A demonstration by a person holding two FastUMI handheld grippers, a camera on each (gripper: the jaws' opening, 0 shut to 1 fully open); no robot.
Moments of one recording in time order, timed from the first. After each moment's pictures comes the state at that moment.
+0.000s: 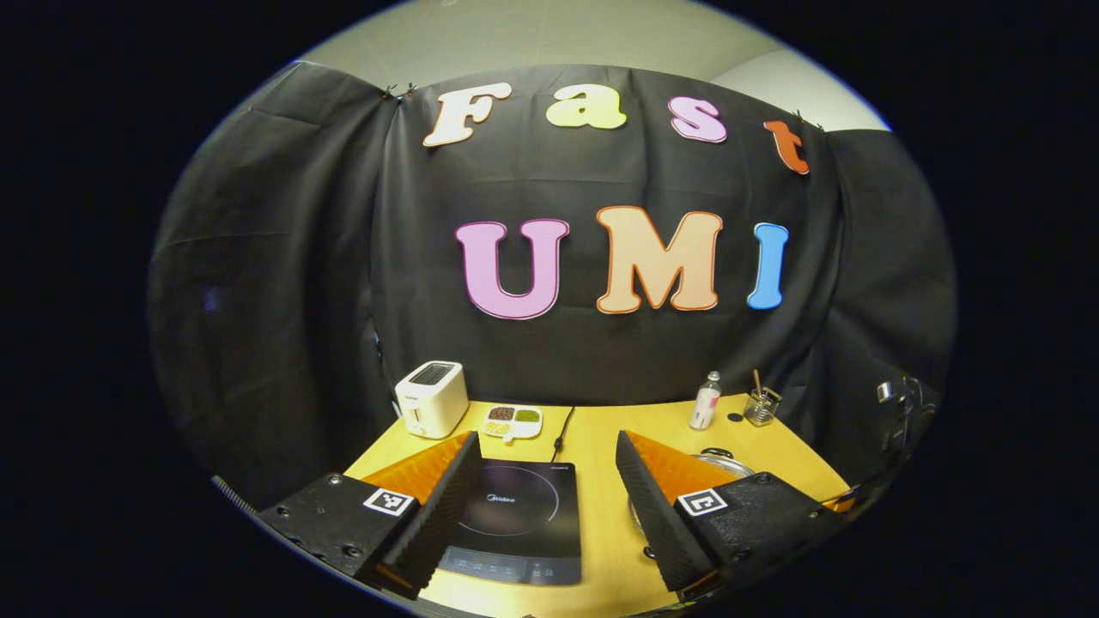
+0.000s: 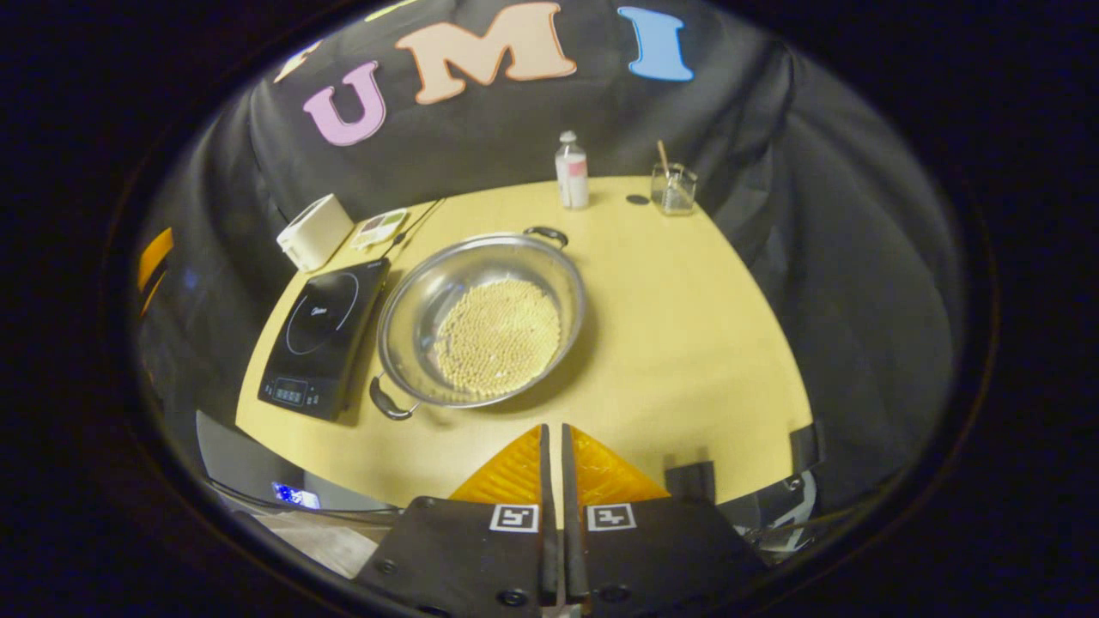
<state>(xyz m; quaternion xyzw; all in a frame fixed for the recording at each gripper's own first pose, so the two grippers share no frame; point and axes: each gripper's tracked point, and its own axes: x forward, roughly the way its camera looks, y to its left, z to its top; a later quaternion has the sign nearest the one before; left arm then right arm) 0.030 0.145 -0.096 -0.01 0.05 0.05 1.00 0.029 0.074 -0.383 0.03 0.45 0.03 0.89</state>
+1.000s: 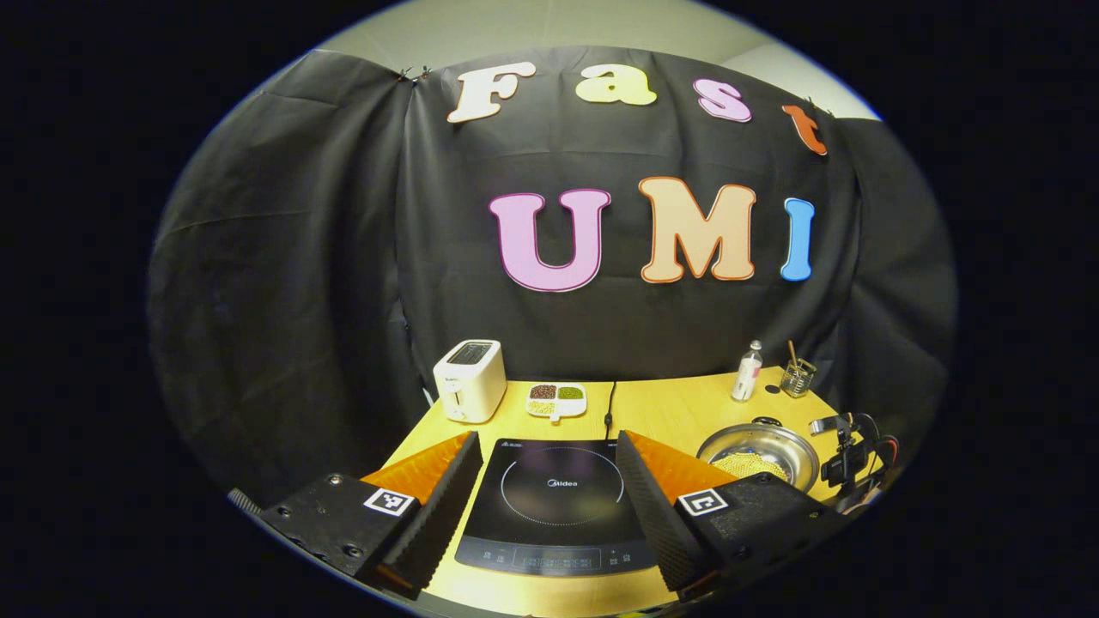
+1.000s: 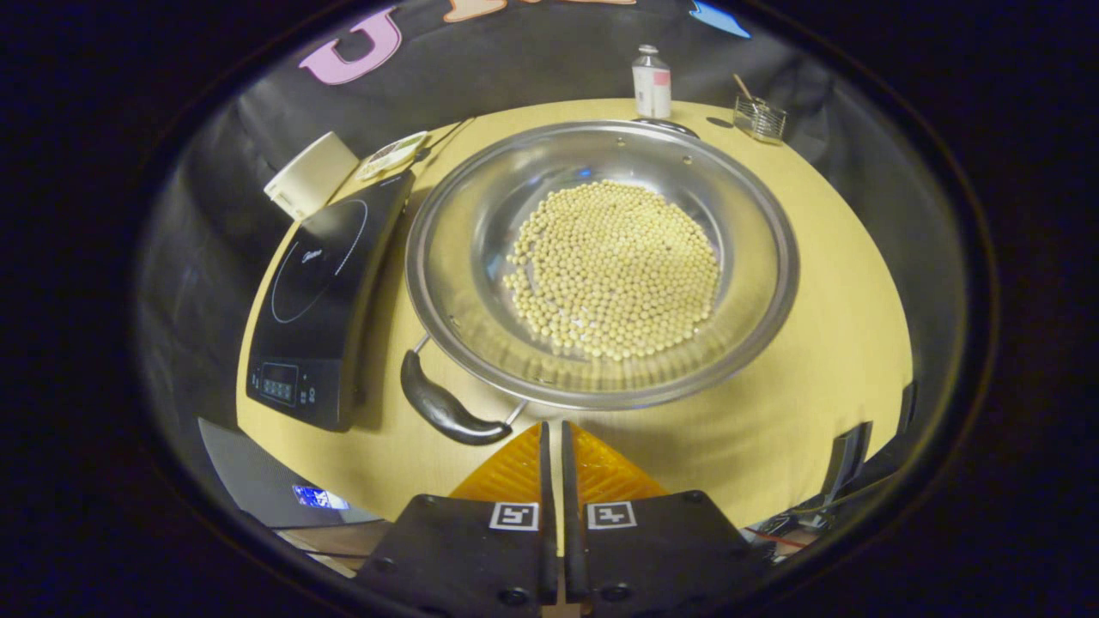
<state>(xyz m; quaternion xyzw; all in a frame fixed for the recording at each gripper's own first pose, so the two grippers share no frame) 0.039 0.222 -0.132 0.01 0.09 0.05 1.00 0.050 0.204 -0.491 0.04 0.53 0.02 0.85</state>
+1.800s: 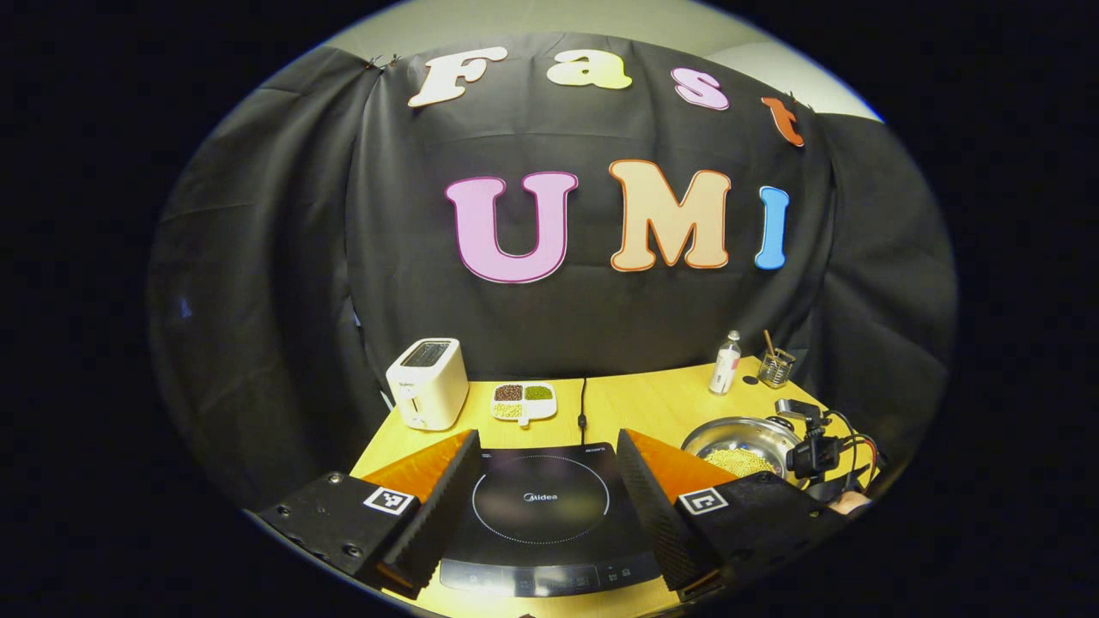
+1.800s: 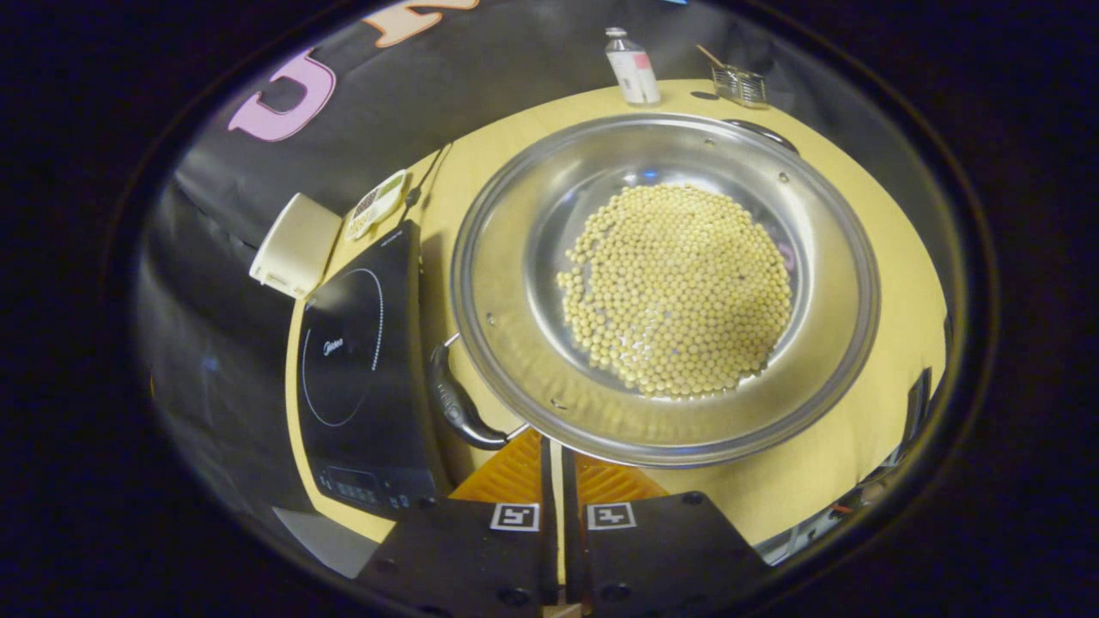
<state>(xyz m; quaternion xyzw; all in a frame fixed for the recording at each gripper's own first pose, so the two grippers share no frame) 0.086 0.213 -0.149 0.00 0.10 -0.01 0.99 0.110 0.294 -0.487 0.17 0.52 -0.01 0.83</state>
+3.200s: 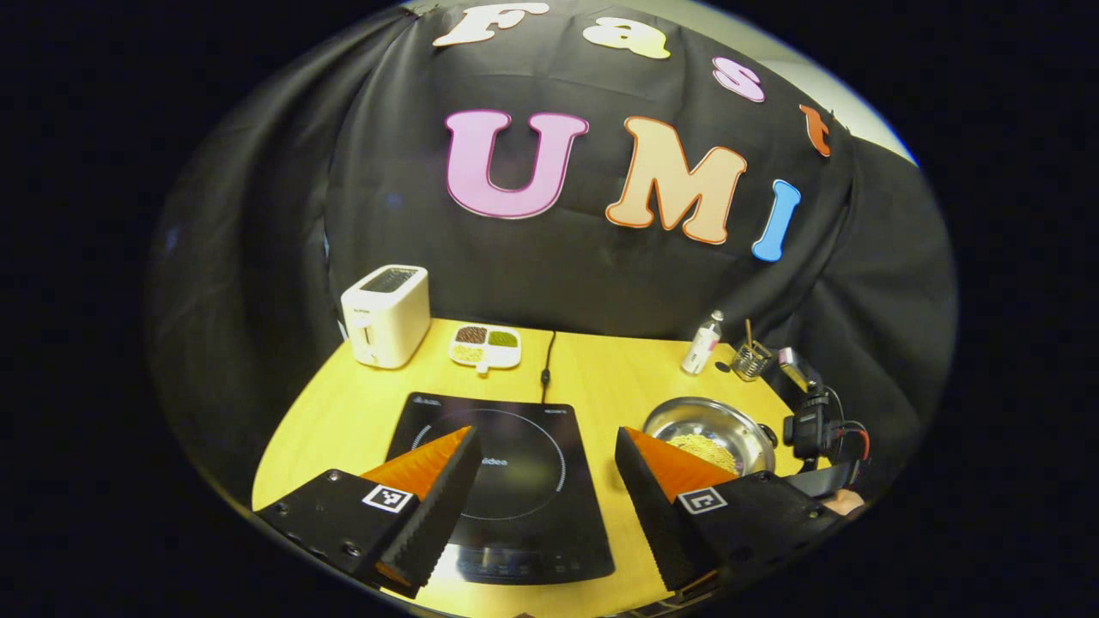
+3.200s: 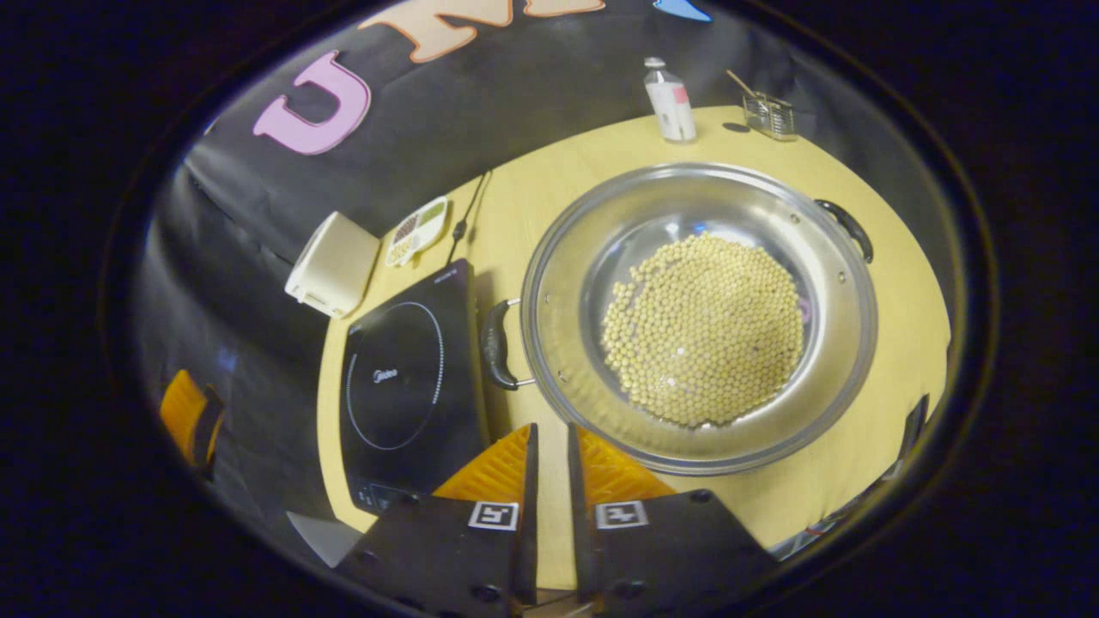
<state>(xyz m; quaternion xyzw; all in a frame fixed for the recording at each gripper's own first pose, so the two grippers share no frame) 0.105 0.172 -0.214 -0.10 0.19 -0.06 0.97 0.127 0.287 -0.427 0.18 0.47 0.02 0.86</state>
